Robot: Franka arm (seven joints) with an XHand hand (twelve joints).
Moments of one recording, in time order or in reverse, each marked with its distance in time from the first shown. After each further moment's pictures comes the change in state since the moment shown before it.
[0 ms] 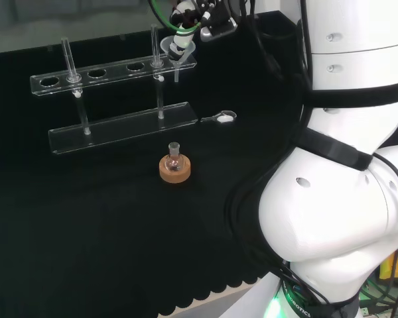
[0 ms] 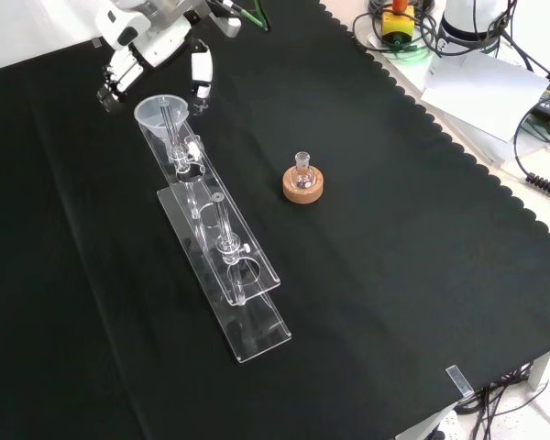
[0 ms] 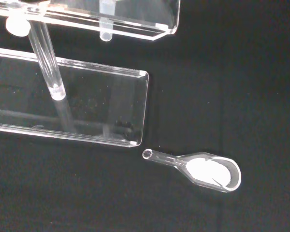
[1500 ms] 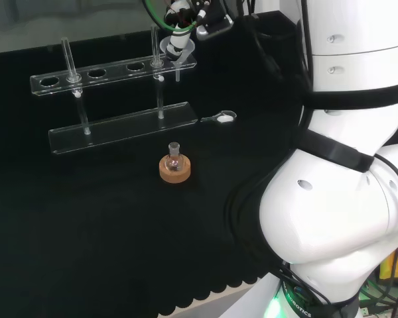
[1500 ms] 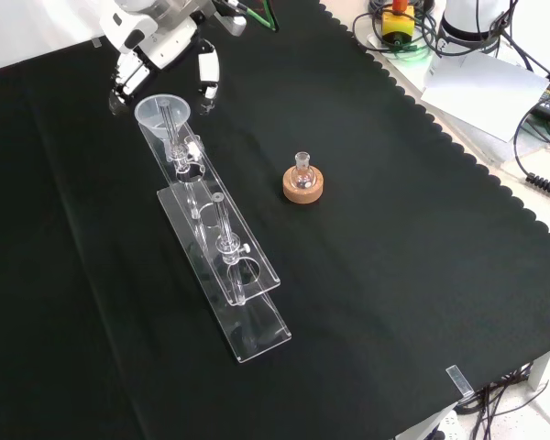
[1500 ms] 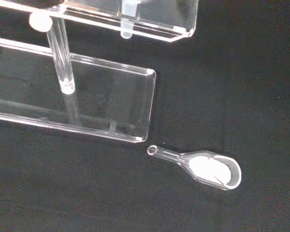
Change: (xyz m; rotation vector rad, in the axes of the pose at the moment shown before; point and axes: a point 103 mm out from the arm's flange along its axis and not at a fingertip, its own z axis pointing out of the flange) arm 0.012 -0.009 -0.007 0.006 -0.042 -0.019
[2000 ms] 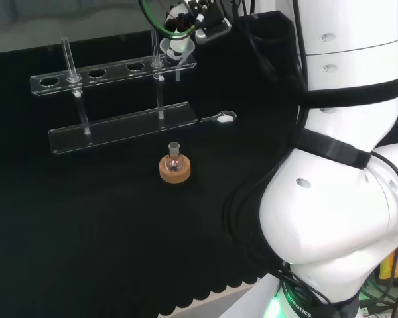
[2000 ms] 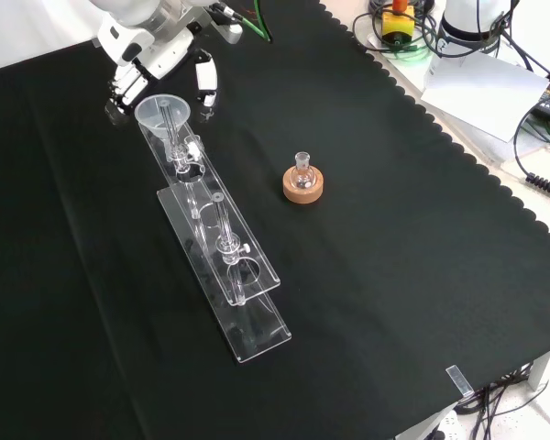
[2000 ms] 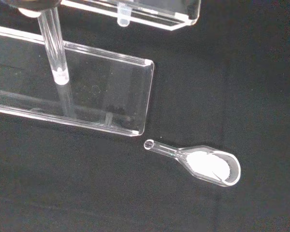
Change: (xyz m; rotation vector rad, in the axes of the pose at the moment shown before) arm 0.000 0.012 0.009 0.030 -0.019 -0.002
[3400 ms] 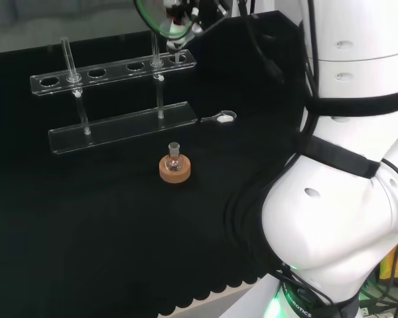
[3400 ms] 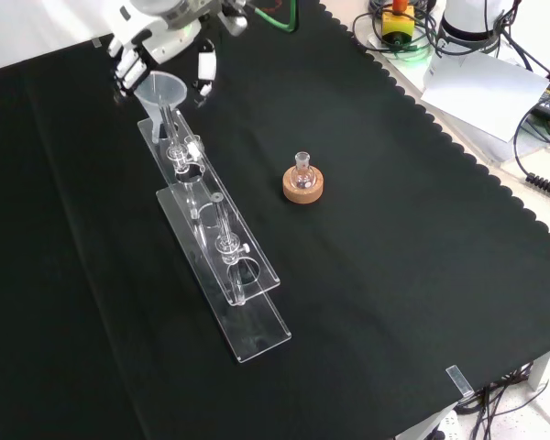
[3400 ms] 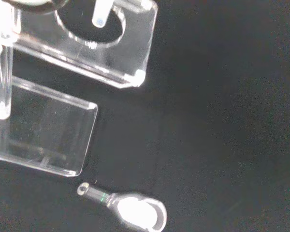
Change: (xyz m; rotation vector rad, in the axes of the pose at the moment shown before) arm 0.001 -0.022 -0.040 -0.159 -0.212 0.104
